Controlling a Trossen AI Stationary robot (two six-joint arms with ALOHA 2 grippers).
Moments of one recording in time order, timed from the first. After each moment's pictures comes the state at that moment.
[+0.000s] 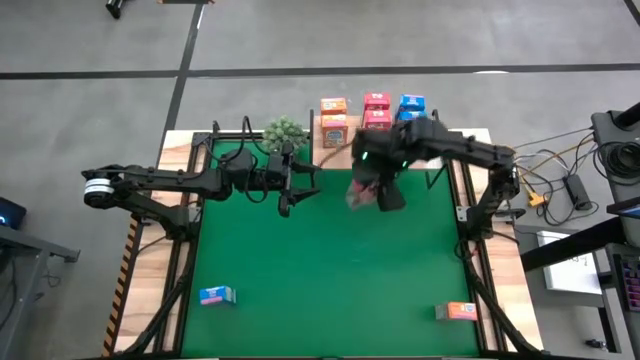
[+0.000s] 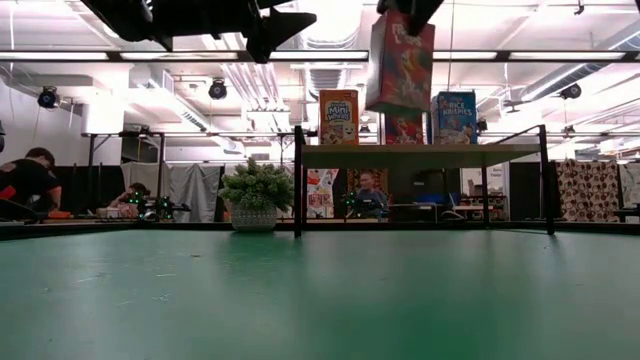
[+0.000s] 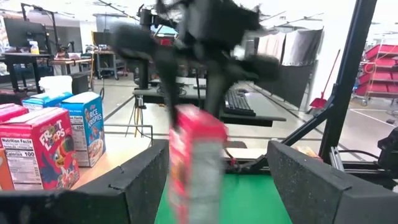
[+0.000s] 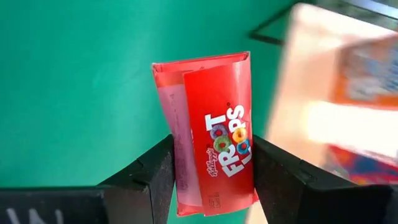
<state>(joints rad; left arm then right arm) 0.19 1.29 0.77 0.61 0.21 -0.06 -0.15 1.75 2.09 -1.57 0.00 -0.38</state>
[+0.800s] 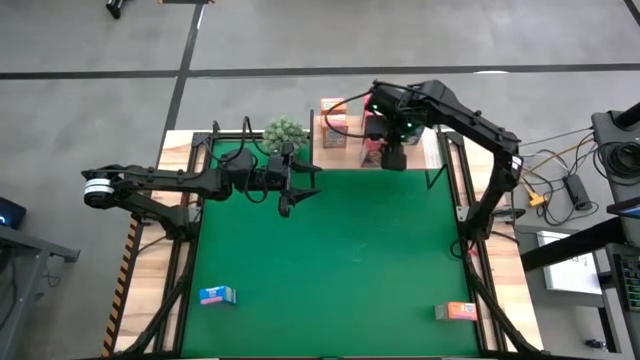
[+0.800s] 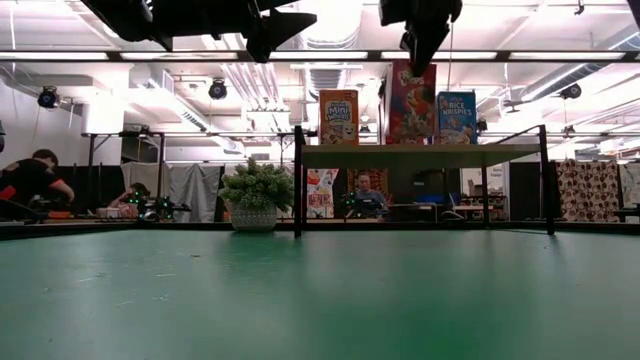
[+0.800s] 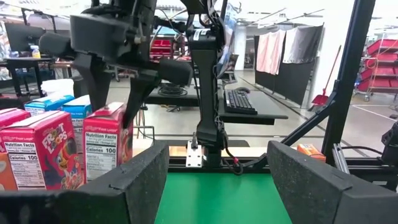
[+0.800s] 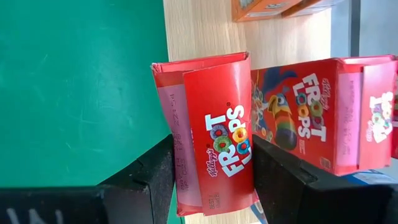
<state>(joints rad) 0.19 1.29 0.77 0.61 0.21 -0.03 -0.45 1.74 2.05 -1.56 0.05 -0.41</state>
